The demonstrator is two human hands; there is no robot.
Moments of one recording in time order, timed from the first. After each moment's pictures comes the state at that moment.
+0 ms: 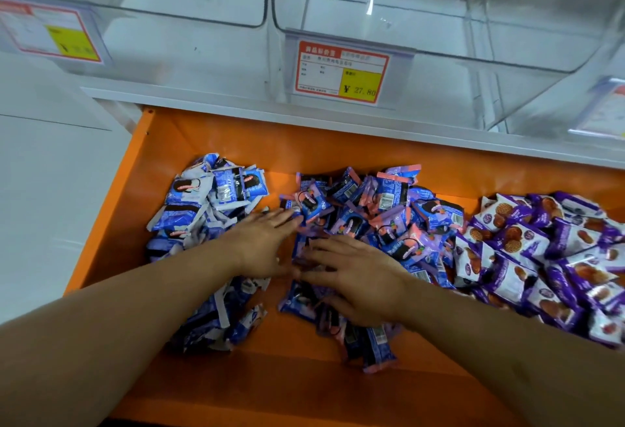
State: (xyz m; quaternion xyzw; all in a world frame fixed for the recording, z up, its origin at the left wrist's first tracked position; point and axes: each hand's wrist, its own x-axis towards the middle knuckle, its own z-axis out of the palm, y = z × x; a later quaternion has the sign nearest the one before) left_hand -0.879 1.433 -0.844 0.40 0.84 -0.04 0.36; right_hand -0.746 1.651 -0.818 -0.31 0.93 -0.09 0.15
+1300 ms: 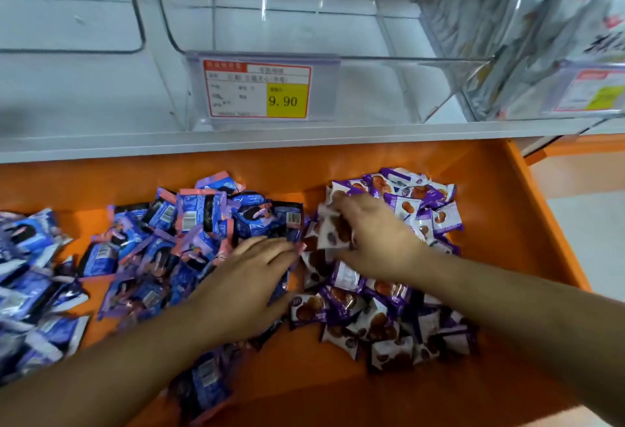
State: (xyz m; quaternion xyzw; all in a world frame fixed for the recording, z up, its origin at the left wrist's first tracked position) left_hand -0.746 1.679 -0.814 0.55 0.81 0.12 0.18; right_hand -0.655 1.932 -0.782 0.08 0.98 -0.15 0.13
